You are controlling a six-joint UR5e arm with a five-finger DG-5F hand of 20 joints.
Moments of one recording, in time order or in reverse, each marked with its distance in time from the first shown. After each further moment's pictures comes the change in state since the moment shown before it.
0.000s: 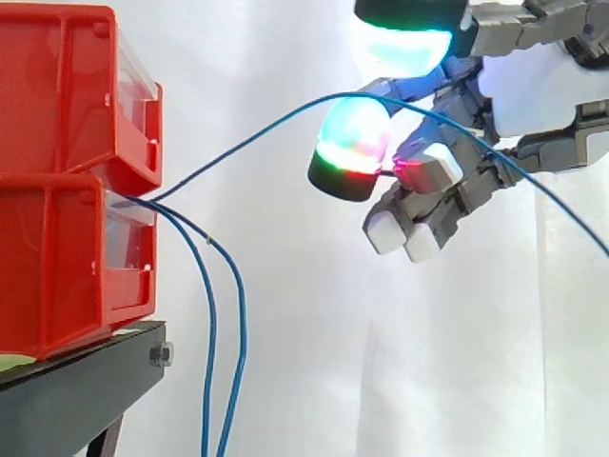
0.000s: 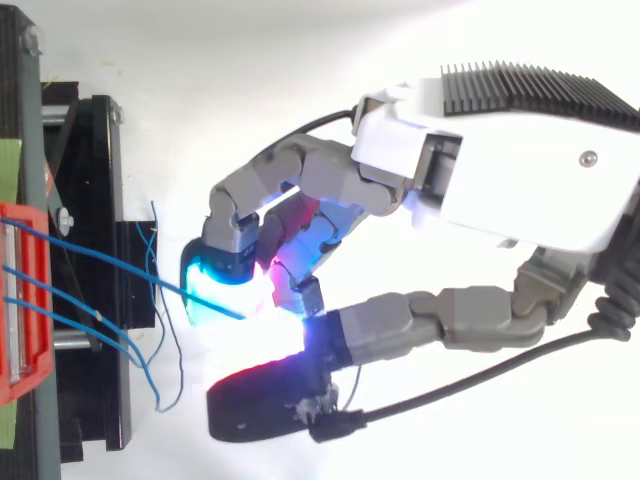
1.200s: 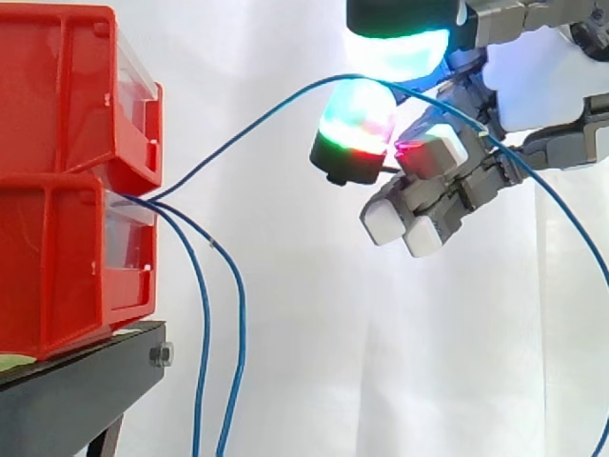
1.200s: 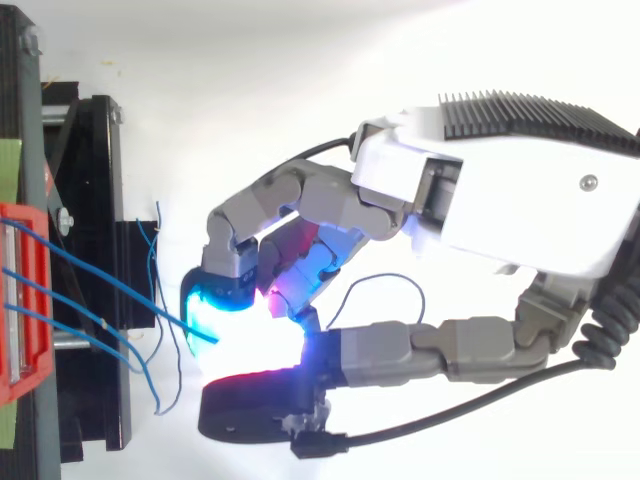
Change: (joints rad) arm 0.018 -0.001 0.000 0.002 0.021 0.069
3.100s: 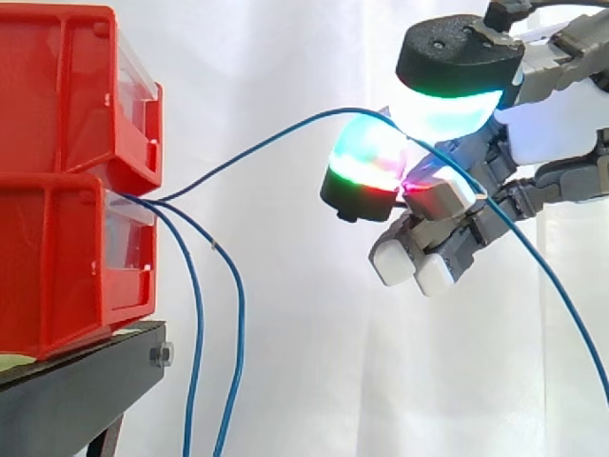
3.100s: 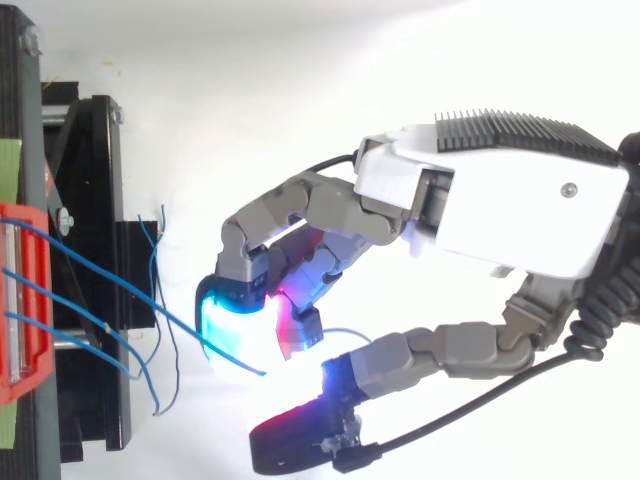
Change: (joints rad) arm 0.003 0.000 -0.040 0.014 -0.004 0.043
